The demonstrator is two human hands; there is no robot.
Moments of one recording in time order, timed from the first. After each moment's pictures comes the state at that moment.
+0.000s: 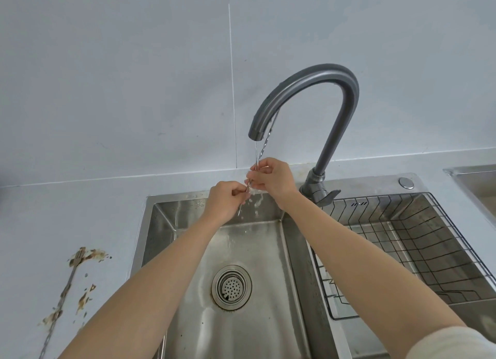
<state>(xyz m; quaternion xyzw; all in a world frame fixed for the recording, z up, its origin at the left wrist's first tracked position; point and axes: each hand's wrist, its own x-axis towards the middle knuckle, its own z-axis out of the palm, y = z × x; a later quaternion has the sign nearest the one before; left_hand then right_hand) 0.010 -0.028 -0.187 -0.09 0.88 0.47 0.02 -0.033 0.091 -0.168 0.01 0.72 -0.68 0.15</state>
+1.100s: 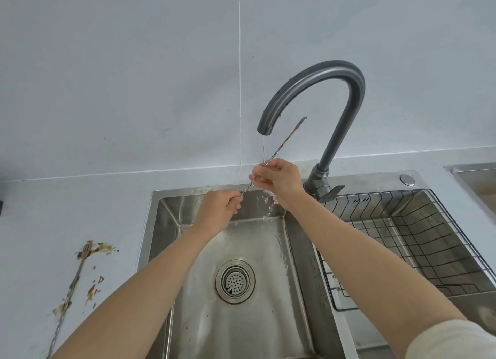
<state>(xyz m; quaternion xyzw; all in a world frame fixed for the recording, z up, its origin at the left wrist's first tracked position) 0.043 -0.050 -0.188 -0.02 0.91 0.41 0.00 -0.019 0.088 -0.164 0.08 0.60 -0.78 0.16</state>
